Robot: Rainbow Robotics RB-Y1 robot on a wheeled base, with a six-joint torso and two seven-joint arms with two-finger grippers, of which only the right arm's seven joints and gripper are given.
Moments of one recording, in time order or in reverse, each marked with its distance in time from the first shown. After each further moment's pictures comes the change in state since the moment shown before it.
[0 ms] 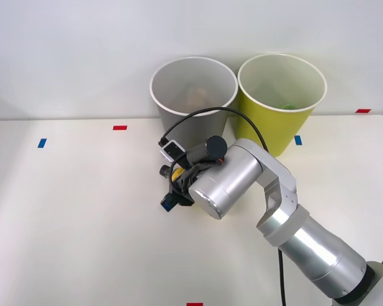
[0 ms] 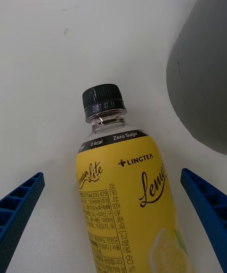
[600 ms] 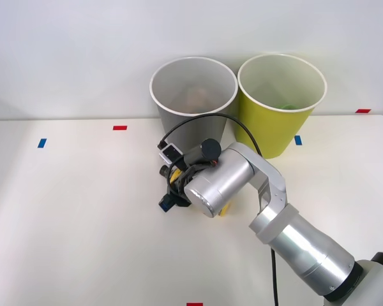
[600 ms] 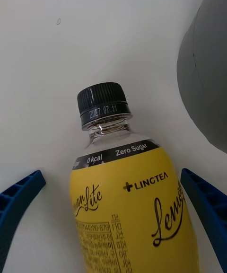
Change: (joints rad) arm -0.019 0.044 -0.010 0.156 0.007 -0.102 0.017
